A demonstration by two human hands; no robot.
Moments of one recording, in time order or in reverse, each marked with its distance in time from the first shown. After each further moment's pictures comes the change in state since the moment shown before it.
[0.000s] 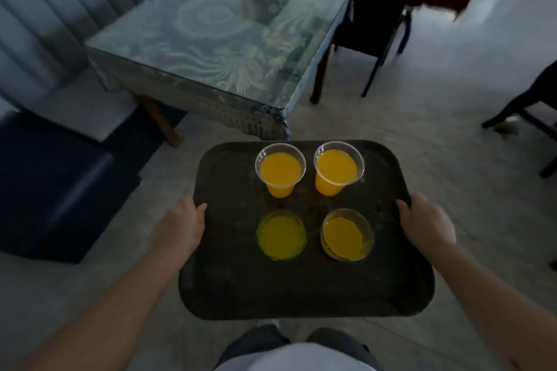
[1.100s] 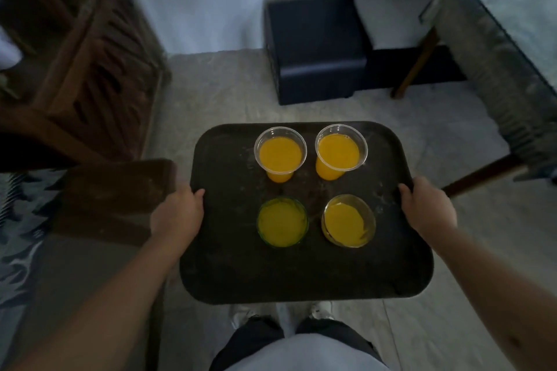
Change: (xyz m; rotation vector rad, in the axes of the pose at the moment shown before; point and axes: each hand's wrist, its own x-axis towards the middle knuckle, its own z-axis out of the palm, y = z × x) left_hand -0.493 -0.348 0.014 -0.121 0.208 -1.020; right_hand -0.321 -0.208 0.146 -0.238 -0.216 -0.978
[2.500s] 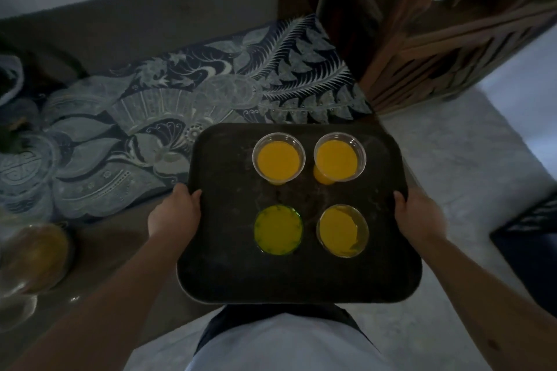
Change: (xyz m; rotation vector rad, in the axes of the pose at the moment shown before) left_hand -0.174 -0.340 0.051 -0.418 0.046 -1.202; right_hand -0.106 -0.483 0.192 -0.391 -0.278 -1.190
